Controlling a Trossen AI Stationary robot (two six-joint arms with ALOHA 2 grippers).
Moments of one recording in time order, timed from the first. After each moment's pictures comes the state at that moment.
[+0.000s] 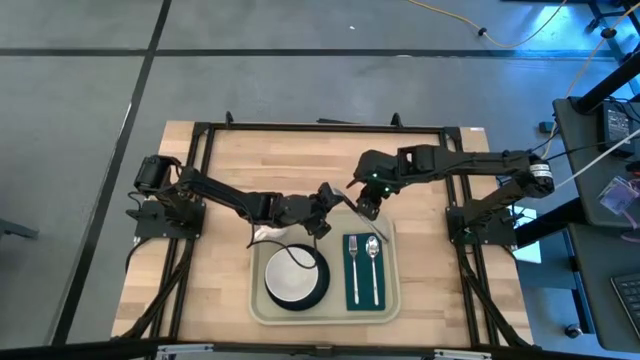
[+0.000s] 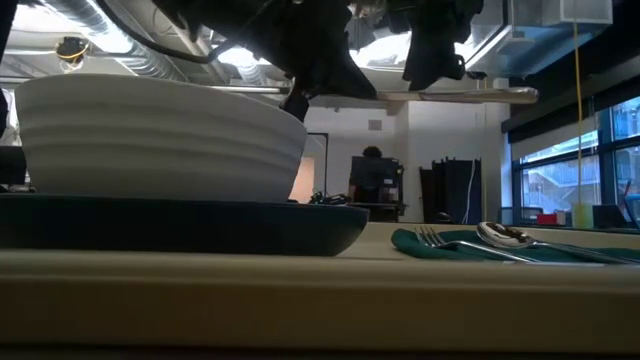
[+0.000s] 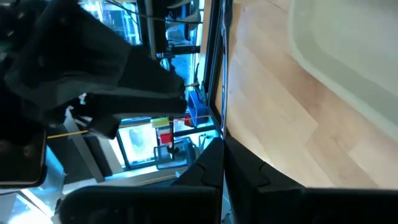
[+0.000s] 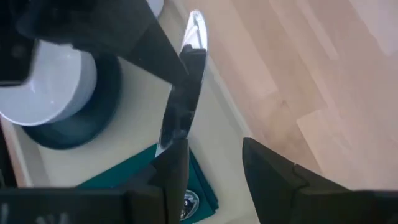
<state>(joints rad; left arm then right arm) -0.12 1.71 1.01 0.37 -0.56 1.40 -0.06 1.48 1.36 -0.92 -0.02 0.42</state>
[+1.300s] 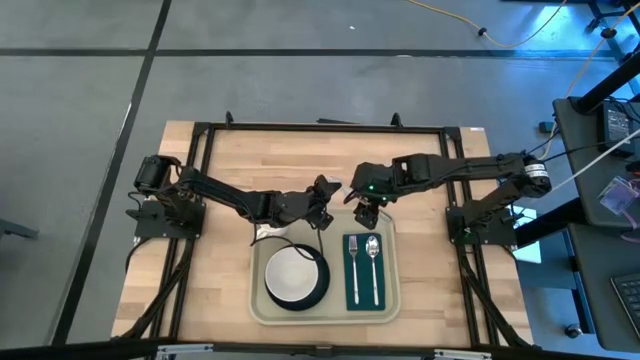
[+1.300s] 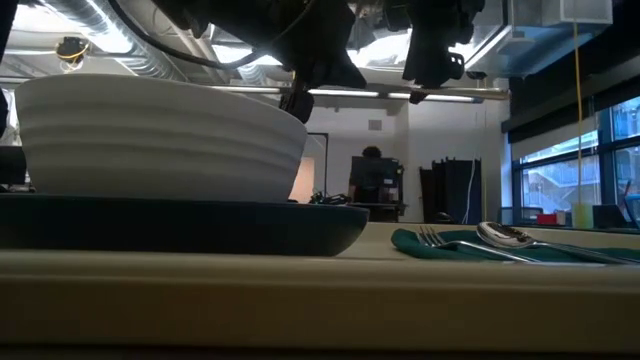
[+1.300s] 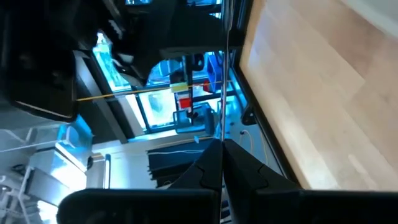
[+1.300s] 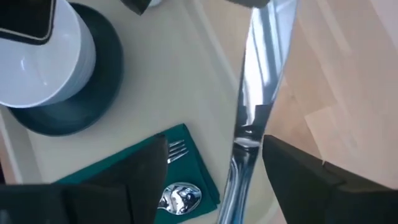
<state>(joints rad) -0.12 1.71 1.01 0.46 -0.74 1.48 0.01 1.51 1.35 -0.92 0.03 0.42</state>
